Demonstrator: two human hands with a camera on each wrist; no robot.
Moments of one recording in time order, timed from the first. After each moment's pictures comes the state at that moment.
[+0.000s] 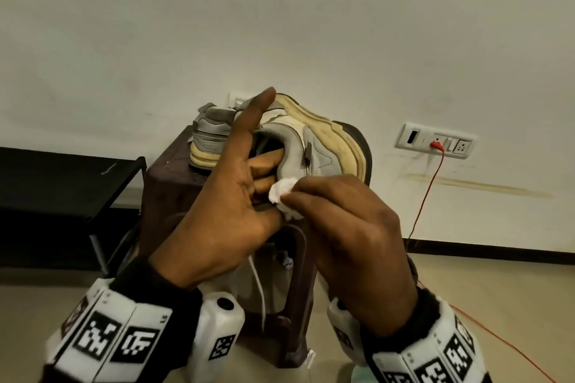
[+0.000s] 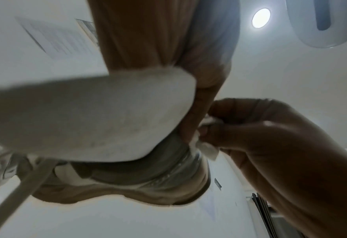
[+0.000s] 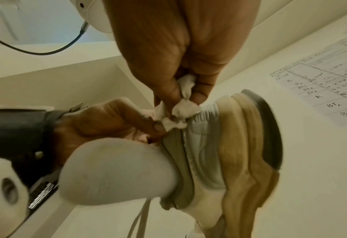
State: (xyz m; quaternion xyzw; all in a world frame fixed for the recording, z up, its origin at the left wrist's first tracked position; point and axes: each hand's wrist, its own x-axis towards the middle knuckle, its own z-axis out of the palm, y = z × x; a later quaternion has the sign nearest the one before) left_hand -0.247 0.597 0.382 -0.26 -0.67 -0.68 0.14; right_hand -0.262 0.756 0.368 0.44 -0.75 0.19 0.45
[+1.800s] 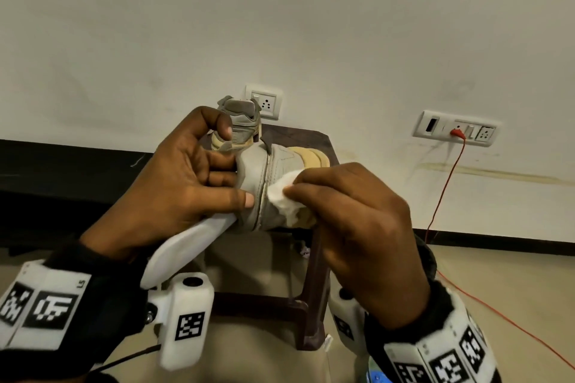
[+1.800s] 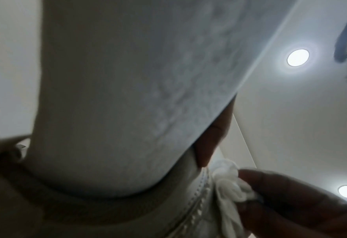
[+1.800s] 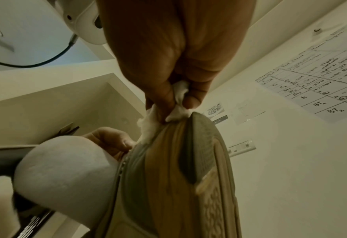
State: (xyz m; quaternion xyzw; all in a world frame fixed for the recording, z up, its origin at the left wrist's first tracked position) left_hand -0.224 0.538 0.387 -0.23 -0.67 -0.70 0.10; right_hand -0.241 0.749 0.370 0.46 -0.74 0.24 0.44
